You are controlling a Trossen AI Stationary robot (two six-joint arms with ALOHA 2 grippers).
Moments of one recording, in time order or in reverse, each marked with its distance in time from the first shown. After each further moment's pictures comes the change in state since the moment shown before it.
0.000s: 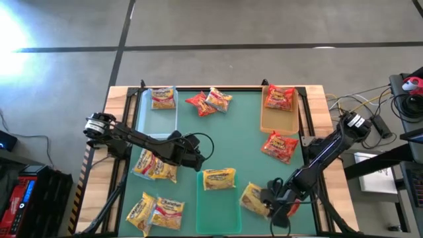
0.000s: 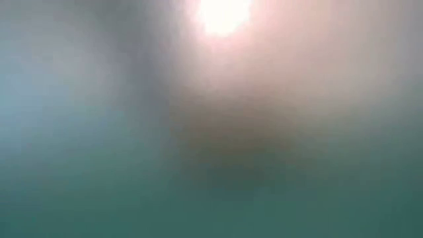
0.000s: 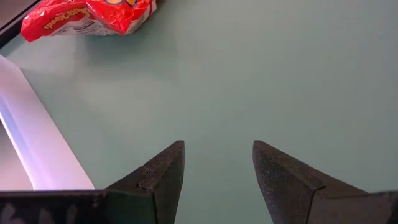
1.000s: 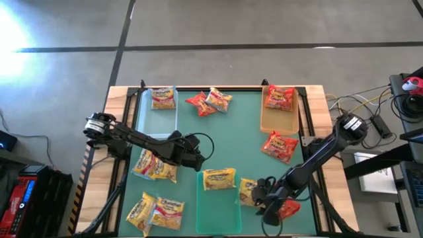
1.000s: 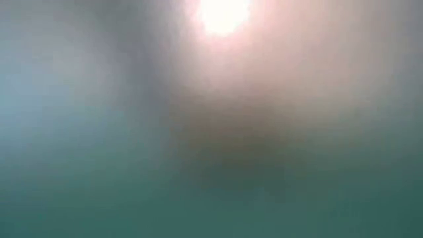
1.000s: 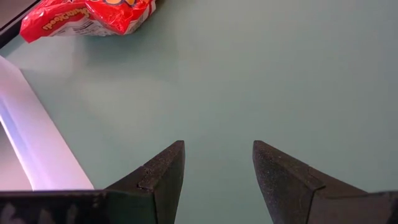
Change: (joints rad) left arm 0.000 0.000 -0.002 0.003 0.000 0.005; right arm -0.070 0.062 0.022 0.124 0.038 -0.141
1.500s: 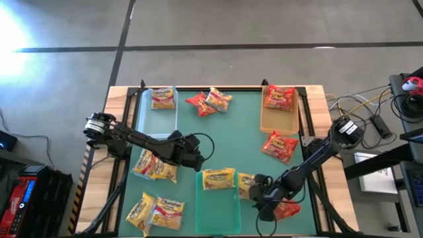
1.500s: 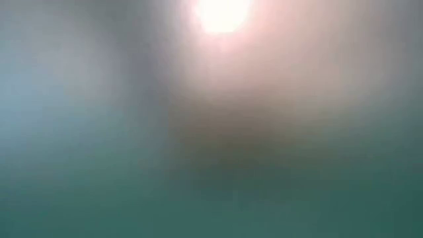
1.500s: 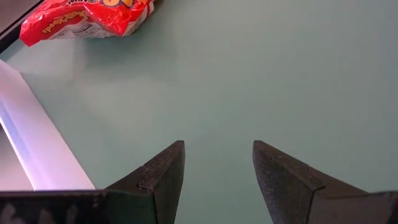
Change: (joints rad) left arm 0.000 0.000 0.000 0.001 0.001 0.020; right arm -0.019 0.070 -0.003 -0.027 0.138 -0.095
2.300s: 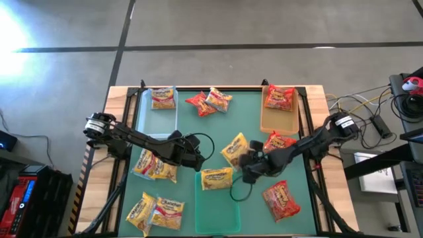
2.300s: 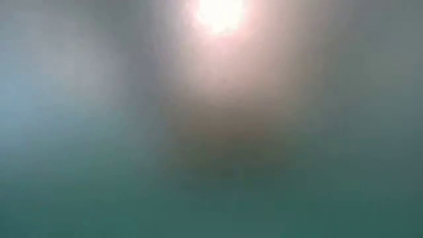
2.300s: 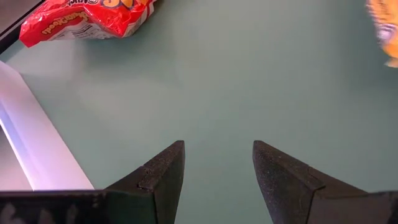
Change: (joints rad) left arm 0.000 0.000 0.000 0.003 -0.001 0.001; right arm -0.341 -0.009 -0.002 -0.205 0.371 -0.282
